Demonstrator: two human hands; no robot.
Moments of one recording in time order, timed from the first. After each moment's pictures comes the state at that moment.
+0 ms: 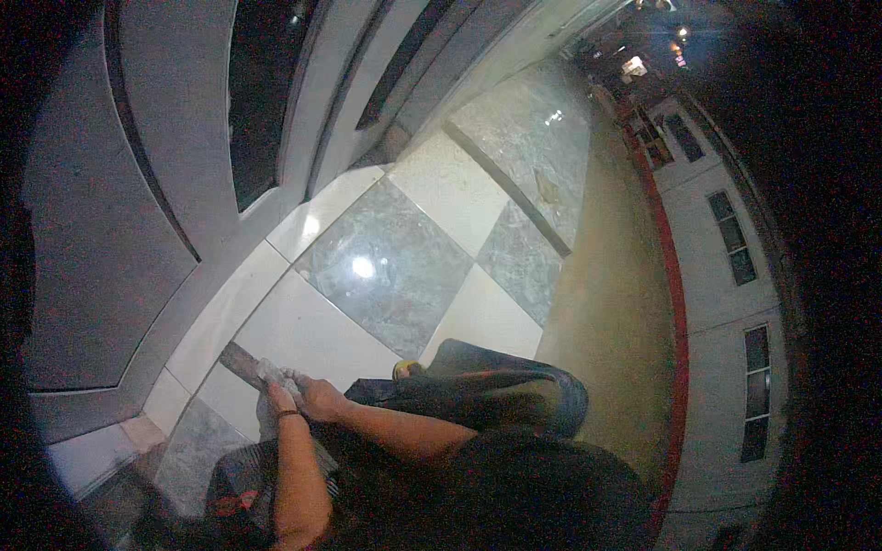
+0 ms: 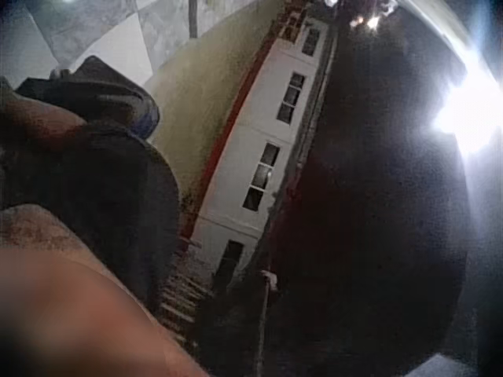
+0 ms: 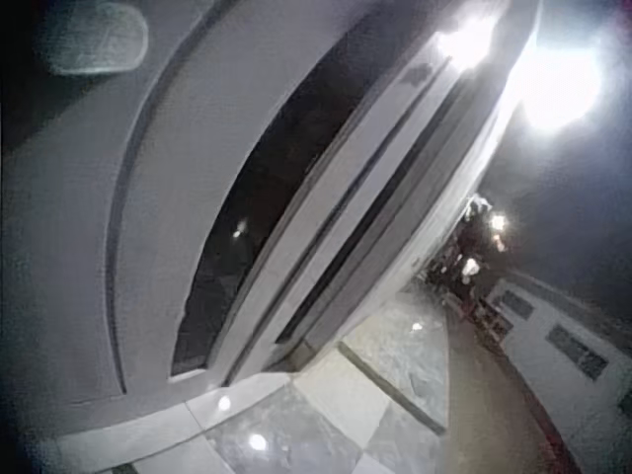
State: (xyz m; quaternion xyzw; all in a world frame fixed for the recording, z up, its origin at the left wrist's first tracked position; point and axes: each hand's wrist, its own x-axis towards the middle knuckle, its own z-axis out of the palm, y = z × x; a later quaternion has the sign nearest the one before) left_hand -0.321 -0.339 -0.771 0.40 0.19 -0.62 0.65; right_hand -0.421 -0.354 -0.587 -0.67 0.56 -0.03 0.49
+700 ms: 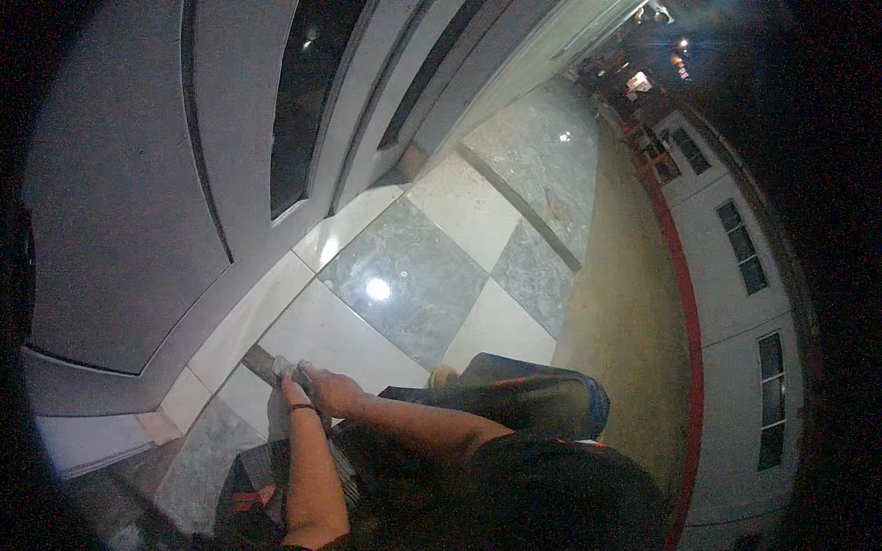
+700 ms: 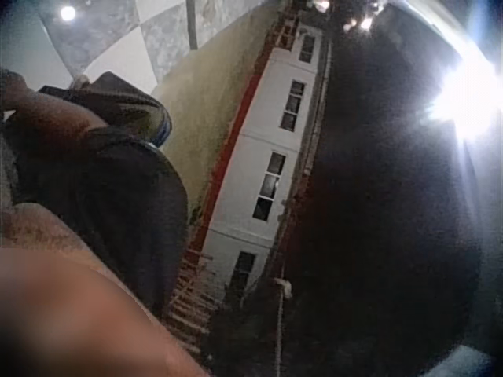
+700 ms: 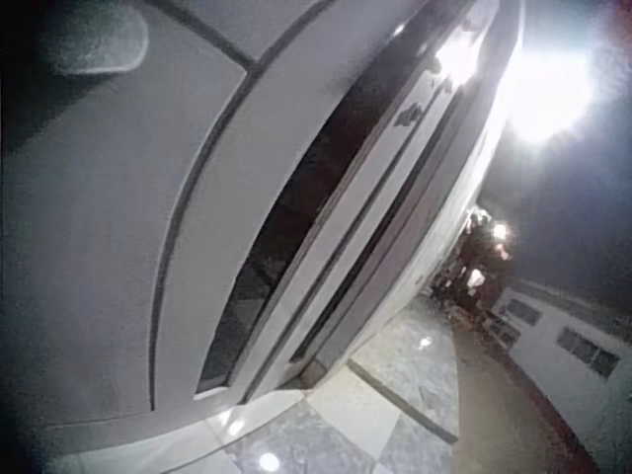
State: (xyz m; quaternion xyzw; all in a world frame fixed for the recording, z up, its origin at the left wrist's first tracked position) left_hand -0.311 -0.360 -0.698 0.50 0.21 -0.60 0.59; right_hand -0.410 -0.364 -0.576 -0.76 0.52 -0.01 0.39
